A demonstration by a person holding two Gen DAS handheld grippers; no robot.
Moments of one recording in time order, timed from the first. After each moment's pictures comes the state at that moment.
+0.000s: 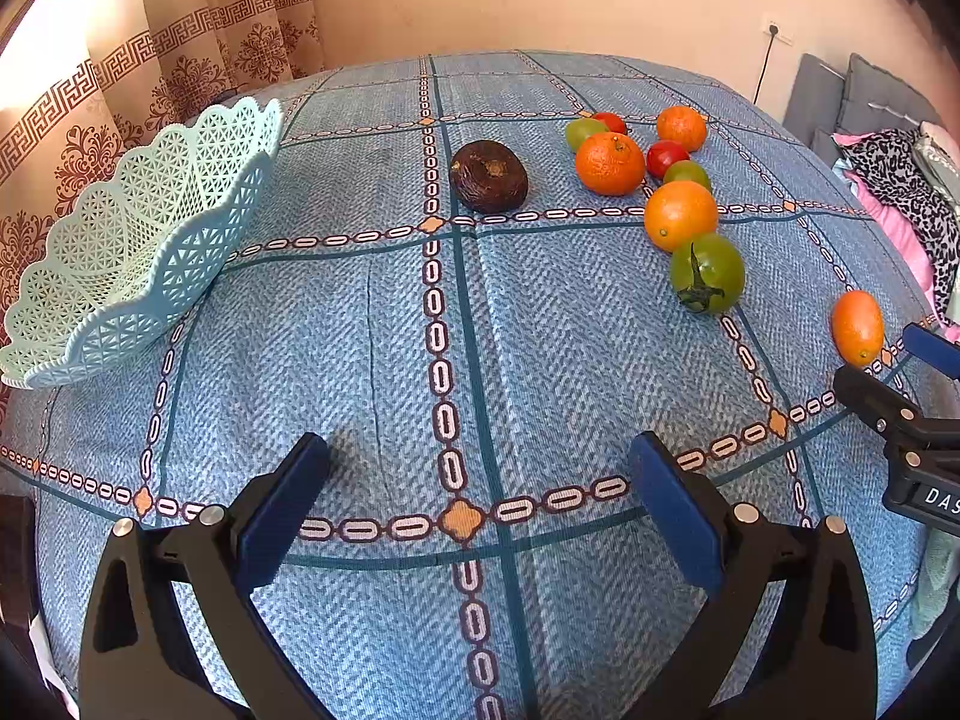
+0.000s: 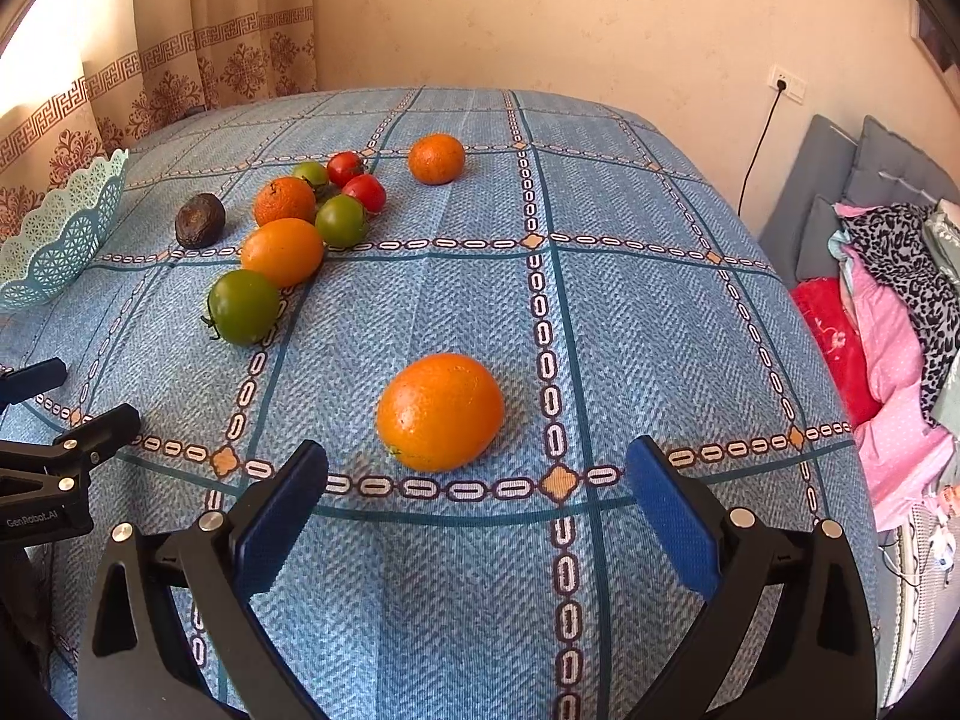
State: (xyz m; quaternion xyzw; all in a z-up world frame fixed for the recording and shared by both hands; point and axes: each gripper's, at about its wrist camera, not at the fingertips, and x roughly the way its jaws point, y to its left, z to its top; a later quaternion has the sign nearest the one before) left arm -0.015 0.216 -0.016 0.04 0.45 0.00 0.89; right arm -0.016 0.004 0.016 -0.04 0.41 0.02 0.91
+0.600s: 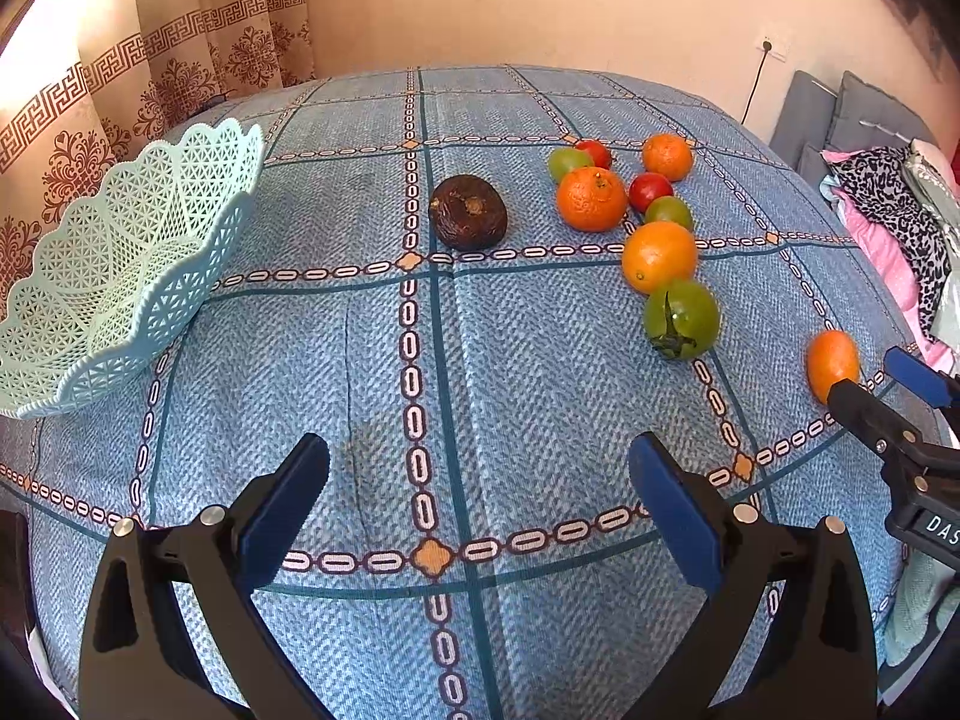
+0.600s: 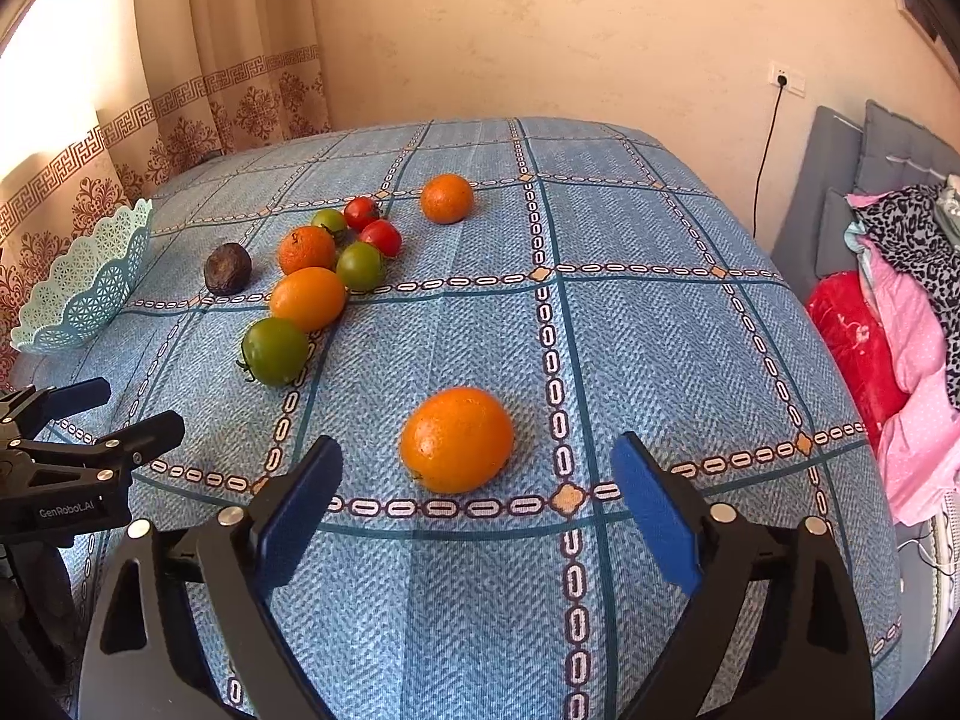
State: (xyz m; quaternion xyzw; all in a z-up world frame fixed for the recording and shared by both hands) left arm 0.002 0.214 -0.003 0.02 0.44 -0.02 0.90; right arm -0.013 -0.005 0.026 0.01 0.39 0.04 0.92
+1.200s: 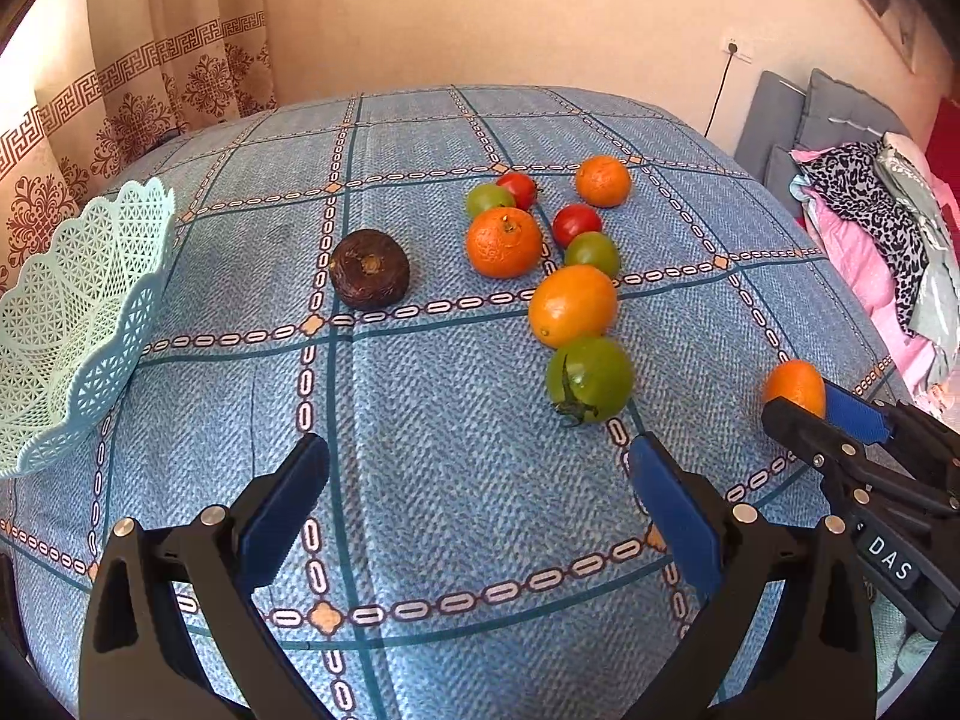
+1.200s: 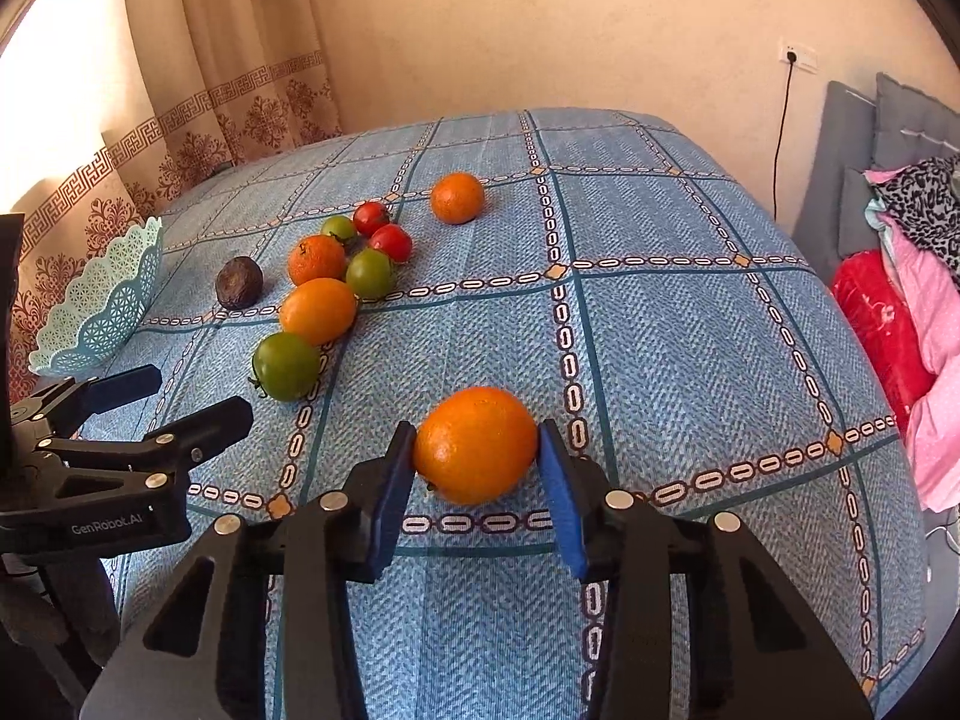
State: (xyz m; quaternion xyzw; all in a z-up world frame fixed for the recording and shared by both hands) left arm 0.022 0.171 0.009 0.03 0.43 -0.06 0.90; right arm -0.007 -0.009 0.024 0.04 0.40 0.07 0.92
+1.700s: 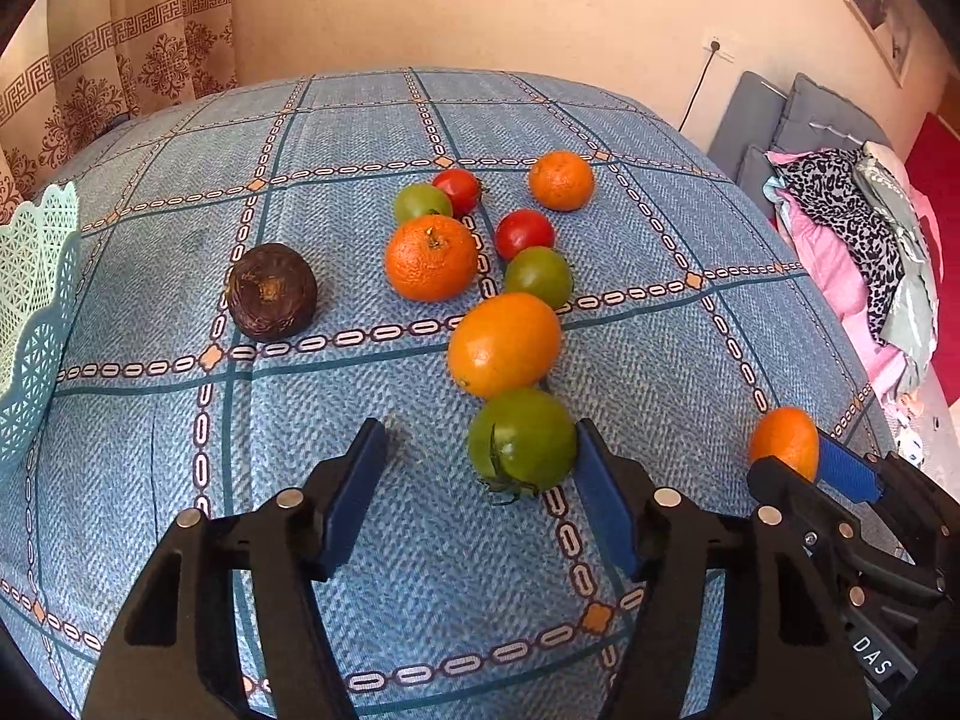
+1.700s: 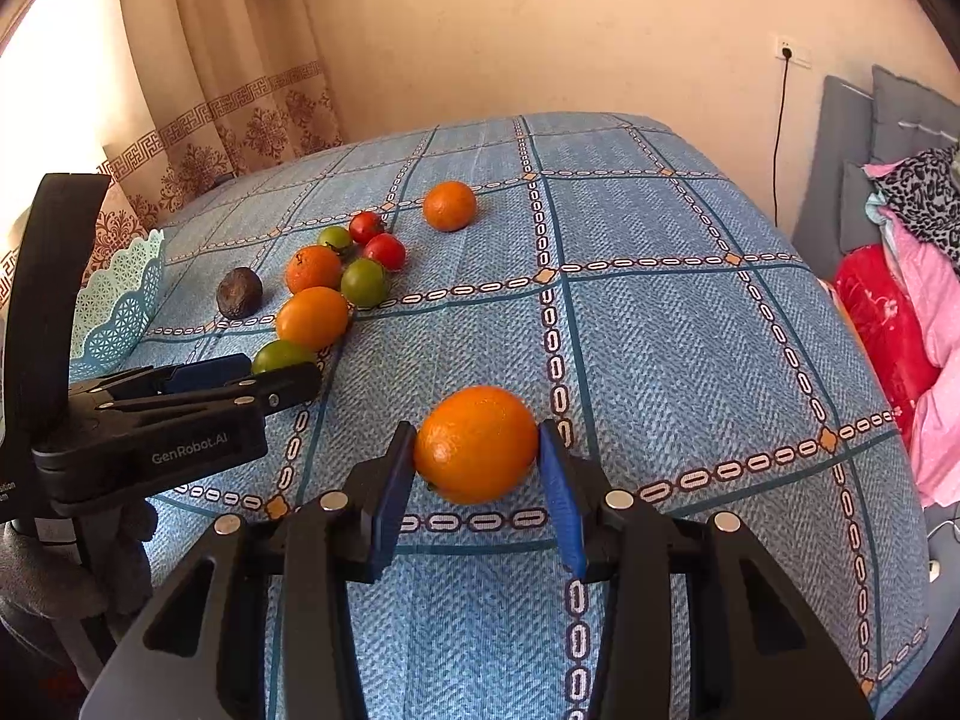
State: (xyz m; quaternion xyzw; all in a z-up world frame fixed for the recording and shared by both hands) left arm 0.055 0.147 -0.004 0.00 0.45 -0.10 0.89; right arm -0.008 -0.015 0.024 0.05 0.39 0.07 0.92
